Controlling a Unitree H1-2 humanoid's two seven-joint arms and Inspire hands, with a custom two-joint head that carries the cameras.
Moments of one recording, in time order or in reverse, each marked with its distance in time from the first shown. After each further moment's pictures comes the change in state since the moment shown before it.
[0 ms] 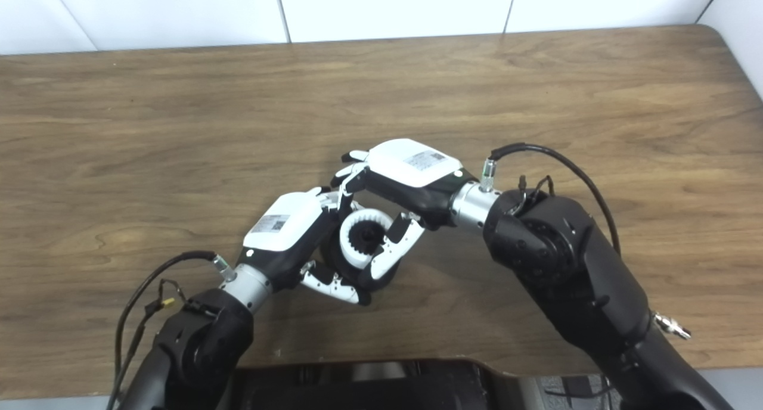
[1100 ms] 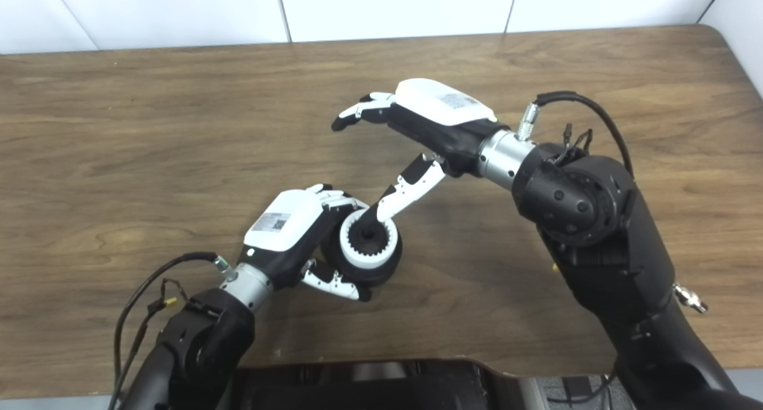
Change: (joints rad) left arm 0.001 0.006 0.013 0.036 0.031 -0.044 0.068; right arm -0.099 -0.001 -0.136 -0.071 0.078 0.152 0.037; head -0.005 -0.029
